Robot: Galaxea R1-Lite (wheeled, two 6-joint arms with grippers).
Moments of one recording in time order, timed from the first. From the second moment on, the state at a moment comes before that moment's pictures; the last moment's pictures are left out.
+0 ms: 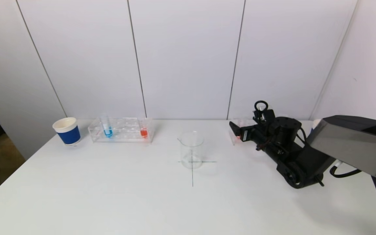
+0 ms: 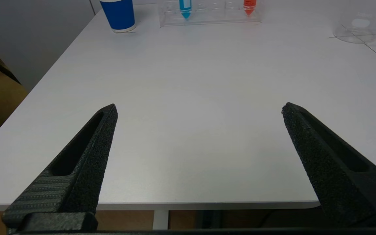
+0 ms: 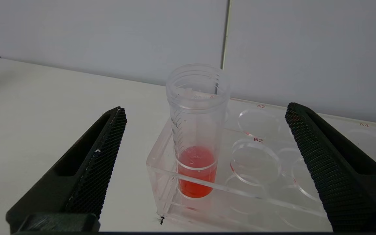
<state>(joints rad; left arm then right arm) 0.00 0.00 -0.06 0.15 0.00 0.04 0.26 2.40 -0.97 -1.37 0.00 0.02</state>
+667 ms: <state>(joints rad) 0.00 0.00 -0.06 0.15 0.00 0.04 0.26 2.41 -0.98 -1.38 0.00 0.03</state>
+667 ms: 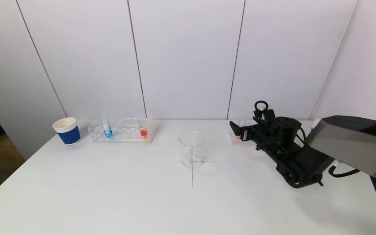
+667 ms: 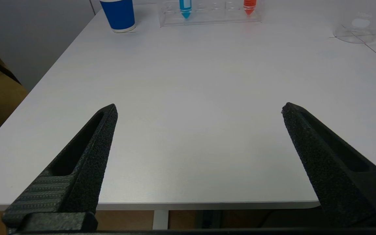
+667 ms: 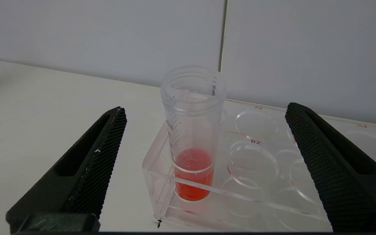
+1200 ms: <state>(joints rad) 0.00 0.00 -0.06 0.15 0.00 0.04 0.26 2.41 -0.98 -1.38 -0.01 0.02</state>
